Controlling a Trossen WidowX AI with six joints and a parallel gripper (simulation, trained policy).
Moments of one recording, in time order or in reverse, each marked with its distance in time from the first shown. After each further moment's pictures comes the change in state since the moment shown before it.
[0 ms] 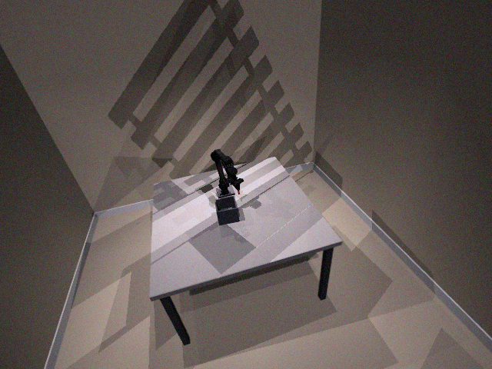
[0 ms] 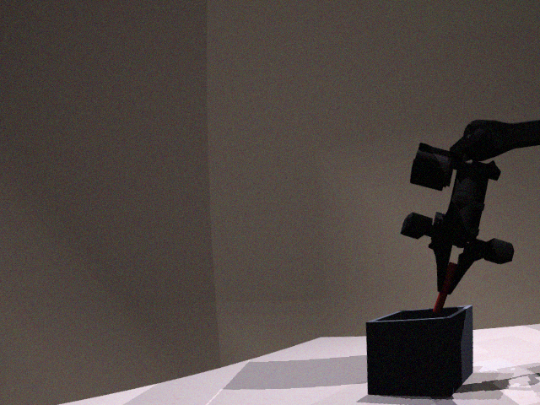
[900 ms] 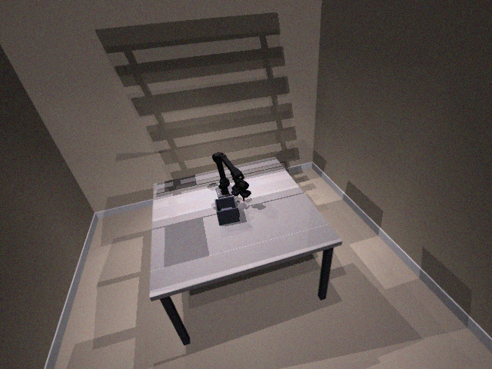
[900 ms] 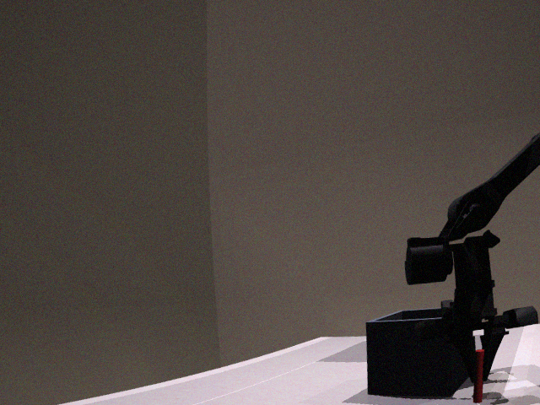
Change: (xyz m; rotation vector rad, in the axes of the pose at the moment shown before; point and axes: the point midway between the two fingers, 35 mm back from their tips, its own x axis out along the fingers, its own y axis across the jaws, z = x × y) arm 0.118 -0.073 -0.055 0.004 0.118 -0.353
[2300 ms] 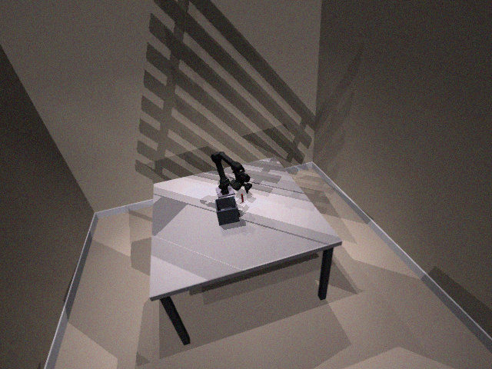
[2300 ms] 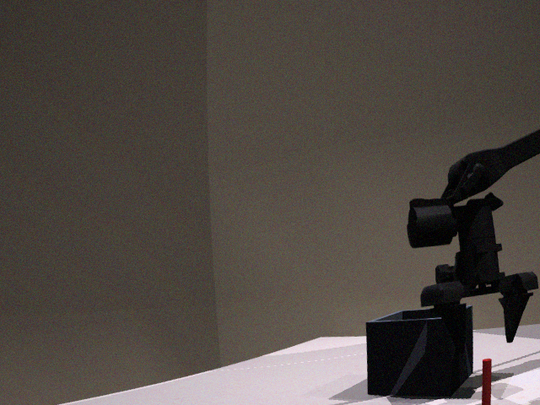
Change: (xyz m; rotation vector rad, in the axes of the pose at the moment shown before) arm -0.049 -0.008 -0.016 -0.280 -0.068 -0.038
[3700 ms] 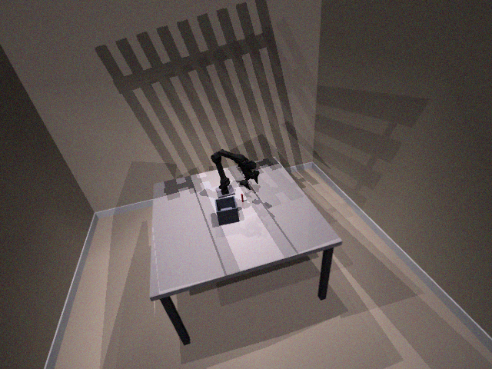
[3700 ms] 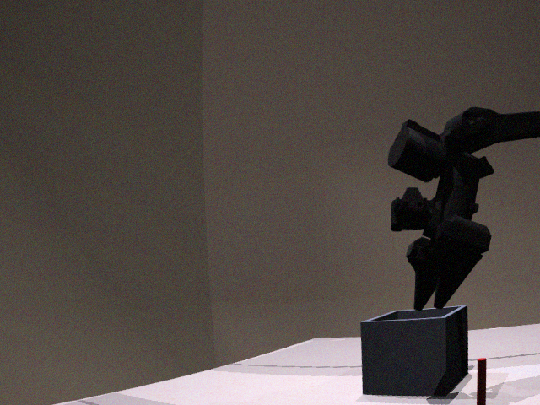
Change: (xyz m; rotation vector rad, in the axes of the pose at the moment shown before) arm -0.065 0.093 -0.032 -1.342 -0.341 0.248
